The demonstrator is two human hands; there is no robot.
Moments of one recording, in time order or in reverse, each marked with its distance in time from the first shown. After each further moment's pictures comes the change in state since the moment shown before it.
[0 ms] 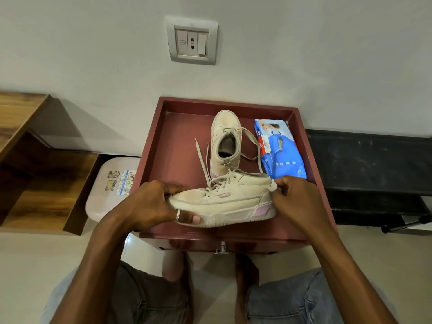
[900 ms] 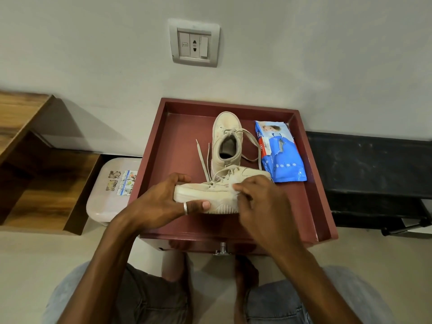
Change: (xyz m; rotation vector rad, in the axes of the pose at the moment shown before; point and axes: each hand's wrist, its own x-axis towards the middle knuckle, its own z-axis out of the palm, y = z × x) left_hand 0.001 0.008 0.012 -0.145 0.113 -0.087; right_hand -0.036 -0.062 0.022 0.011 0.122 -0.351
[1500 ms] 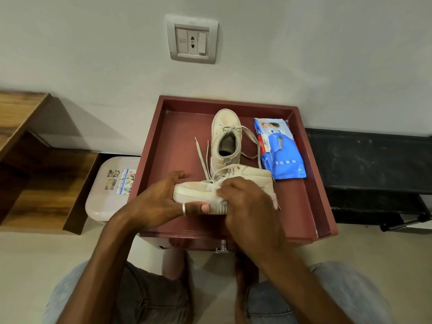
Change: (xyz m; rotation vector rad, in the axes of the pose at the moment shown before) left_hand -0.006 0.012 -0.002 0.047 -0.028 0.001; right_hand -0.006 -0.023 0.008 -0.057 -0.053 -0.147
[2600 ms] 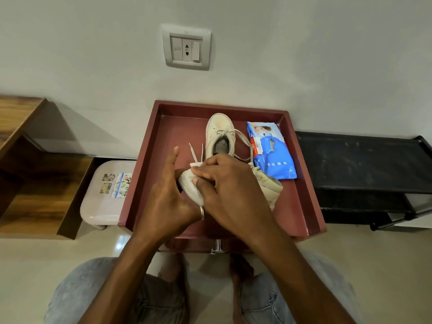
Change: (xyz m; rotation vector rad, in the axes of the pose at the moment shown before) left_hand -0.007 0.019 0.046 -0.204 0.447 0.336; right_hand 0.032 -0.041 -0.039 0.191 -0.018 0.032
